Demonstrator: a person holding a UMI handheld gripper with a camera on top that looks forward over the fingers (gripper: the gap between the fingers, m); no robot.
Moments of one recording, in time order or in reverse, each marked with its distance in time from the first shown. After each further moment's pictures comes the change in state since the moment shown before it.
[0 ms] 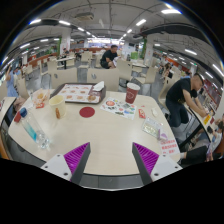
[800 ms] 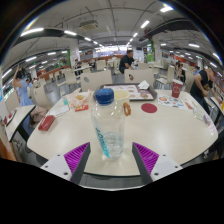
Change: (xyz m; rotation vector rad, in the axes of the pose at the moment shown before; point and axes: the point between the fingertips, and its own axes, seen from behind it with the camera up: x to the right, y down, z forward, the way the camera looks) arm -0.311 0.023 0.022 0.095 -0.198 0.110
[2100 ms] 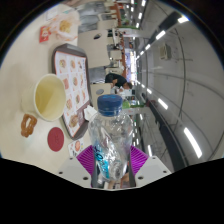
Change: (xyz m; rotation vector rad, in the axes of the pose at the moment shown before) arm 0.172 -0.272 0.107 -0.021 0.789 -1.378
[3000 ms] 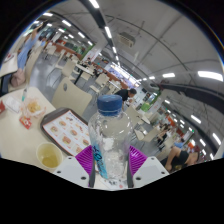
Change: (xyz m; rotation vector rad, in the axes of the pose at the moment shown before) arm 0.029 -0.038 0.014 0.238 -0.325 0.785
